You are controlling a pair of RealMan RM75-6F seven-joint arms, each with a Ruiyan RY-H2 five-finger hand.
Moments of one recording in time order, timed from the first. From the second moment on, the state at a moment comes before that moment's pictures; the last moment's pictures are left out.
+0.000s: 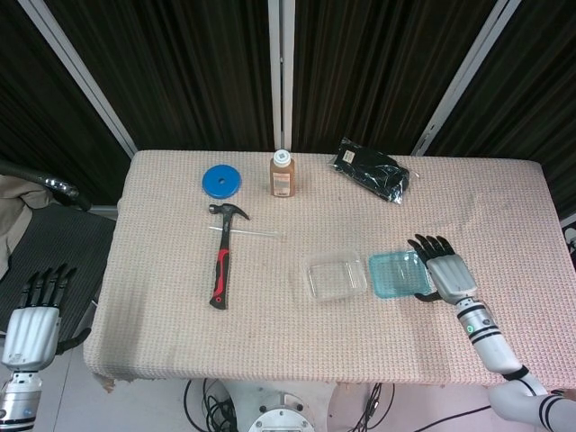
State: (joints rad) left arm -0.04 -1.21 -0.02 -1.62 1.54 1.56 0.18; right arm 0.45 -1.45 0.05 -1.15 -1.41 1.02 0.04
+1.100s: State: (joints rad) left arm -0.04 -1.20 -0.02 -1.68 1.52 1.54 0.24; right arm 0.70 -1.34 0.03 -1.24 -1.41 0.63 0.06
